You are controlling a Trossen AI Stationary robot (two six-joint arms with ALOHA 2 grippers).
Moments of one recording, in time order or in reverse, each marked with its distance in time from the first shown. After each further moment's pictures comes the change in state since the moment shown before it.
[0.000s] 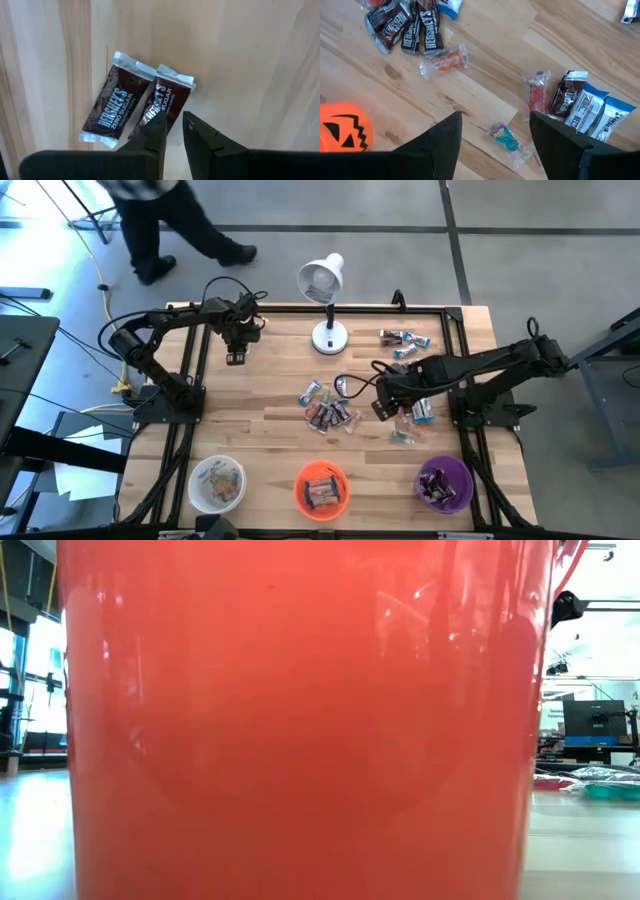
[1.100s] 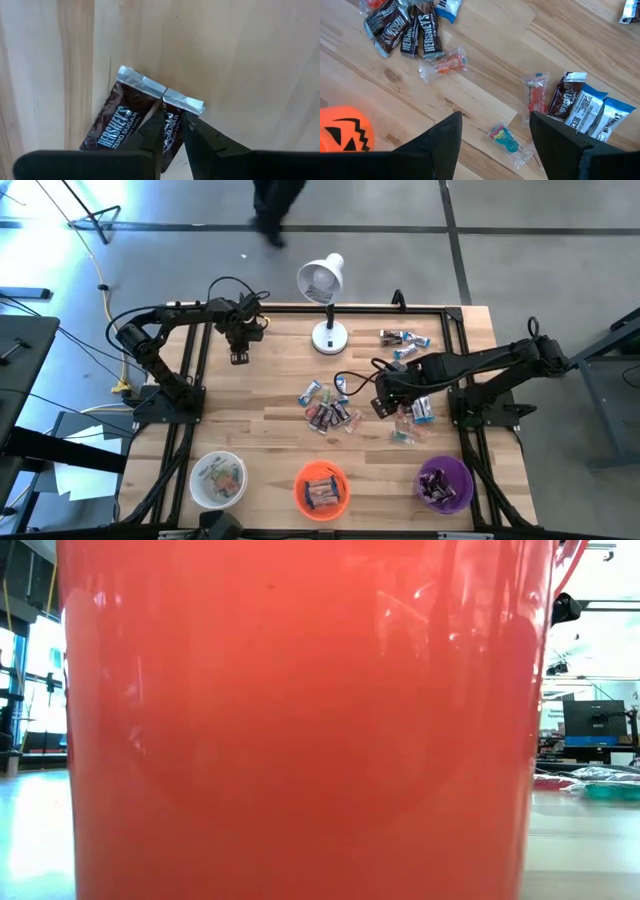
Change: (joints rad) left arm 0.014 0.083 0.005 0.063 0.011 -0.030; right arm -0.025 0.000 0.000 0.001 -0.011 -0.006
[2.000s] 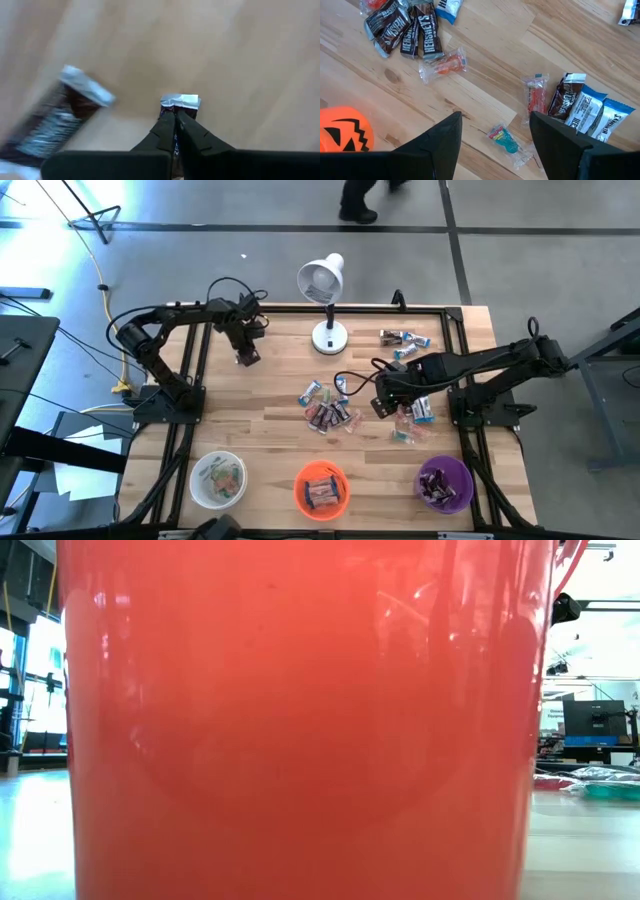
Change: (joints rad) left arm -0.003 -0.014 -0.006 -0.007 0.228 -0.378; right arm 0.000 0.000 0.000 0.001 0.004 -0.004
